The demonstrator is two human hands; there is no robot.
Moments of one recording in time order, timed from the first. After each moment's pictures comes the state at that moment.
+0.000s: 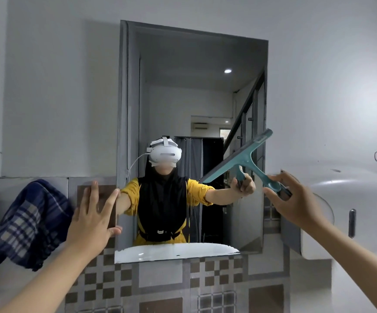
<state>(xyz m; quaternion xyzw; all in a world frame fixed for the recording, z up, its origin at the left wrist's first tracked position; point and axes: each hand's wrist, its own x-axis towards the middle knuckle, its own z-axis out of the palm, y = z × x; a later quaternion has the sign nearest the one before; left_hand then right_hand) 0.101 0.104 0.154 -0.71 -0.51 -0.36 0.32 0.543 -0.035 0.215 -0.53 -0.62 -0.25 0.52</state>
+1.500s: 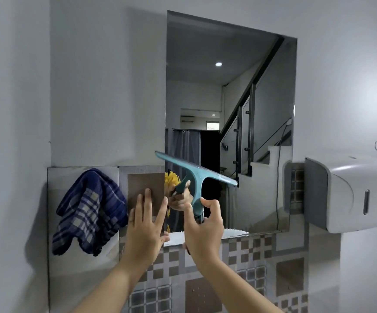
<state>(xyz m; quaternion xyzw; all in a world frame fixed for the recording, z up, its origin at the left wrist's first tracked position) 0.082 0.096 0.105 -0.77 -0.43 -0.36 0.29 0.196 0.006 0.134 -0.48 -0.45 0.06 0.75</state>
